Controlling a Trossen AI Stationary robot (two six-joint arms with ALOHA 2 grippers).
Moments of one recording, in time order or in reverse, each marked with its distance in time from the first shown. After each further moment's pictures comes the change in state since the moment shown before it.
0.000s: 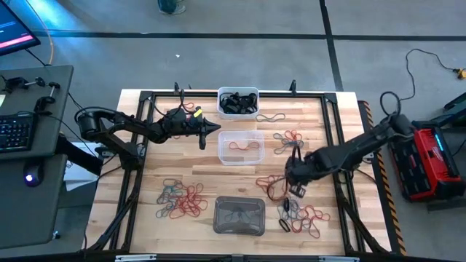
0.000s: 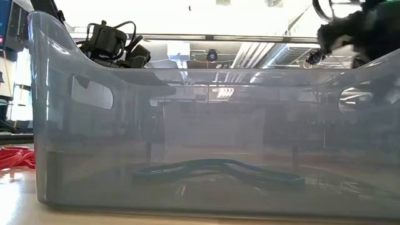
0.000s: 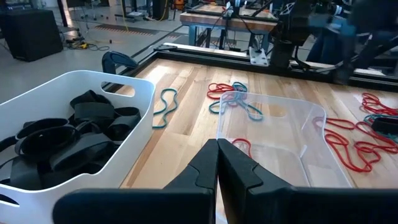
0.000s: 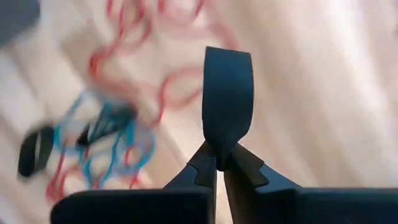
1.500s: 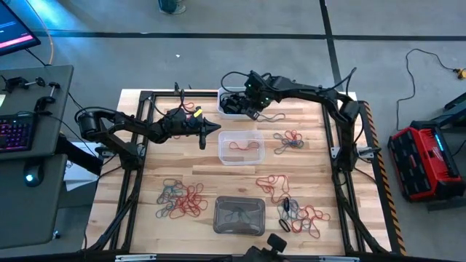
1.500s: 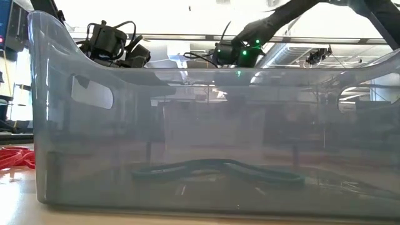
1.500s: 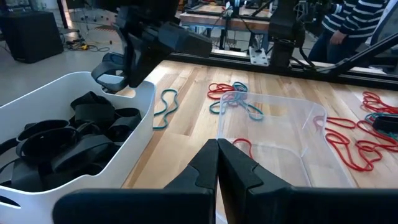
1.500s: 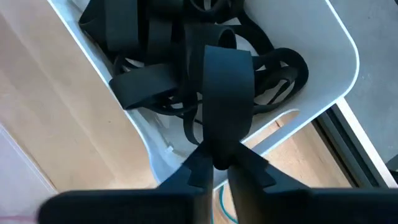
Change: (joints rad) left arm 0.000 0.000 0.001 0.000 0.000 0.009; right arm -0.934 0.653 0.662 0.243 0.042 -0.916
